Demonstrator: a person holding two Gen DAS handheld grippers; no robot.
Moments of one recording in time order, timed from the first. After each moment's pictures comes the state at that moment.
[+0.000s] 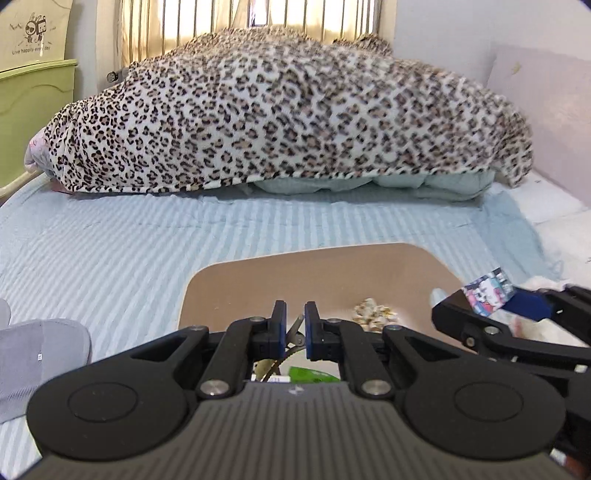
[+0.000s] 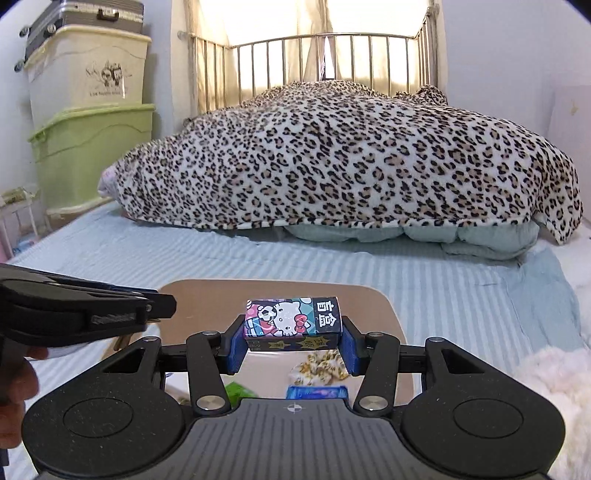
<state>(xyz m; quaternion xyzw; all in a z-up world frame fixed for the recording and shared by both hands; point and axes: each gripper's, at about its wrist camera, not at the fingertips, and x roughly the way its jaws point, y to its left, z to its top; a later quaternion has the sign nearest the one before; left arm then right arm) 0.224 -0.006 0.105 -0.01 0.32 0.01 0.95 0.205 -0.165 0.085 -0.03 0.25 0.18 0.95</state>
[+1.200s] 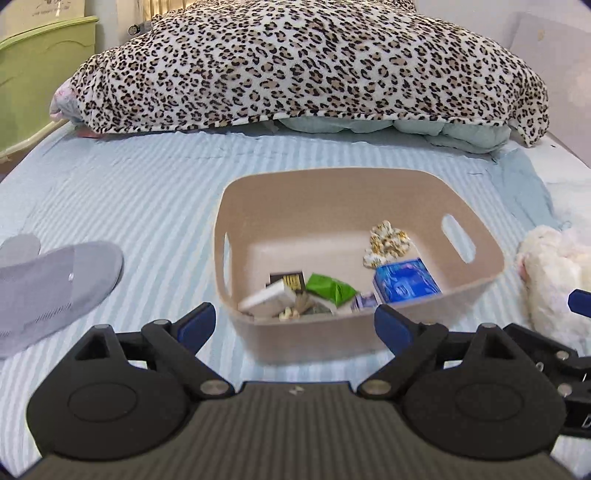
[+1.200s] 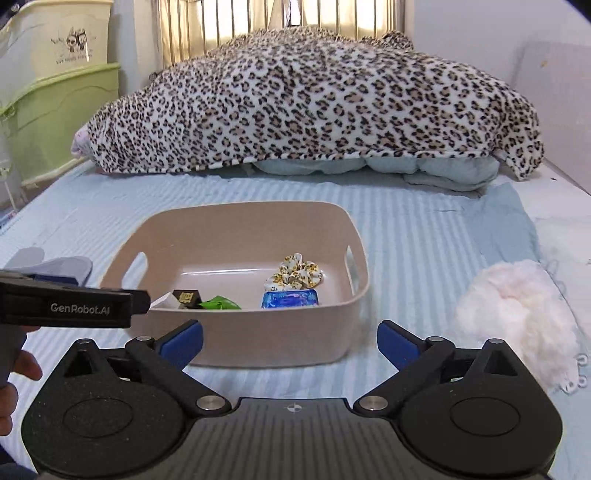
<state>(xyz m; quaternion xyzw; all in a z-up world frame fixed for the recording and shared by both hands) 0.149 0.005 0.100 -0.02 0.39 0.04 0.92 0.134 -0.197 0.092 -0.02 0.35 0.13 0.93</state>
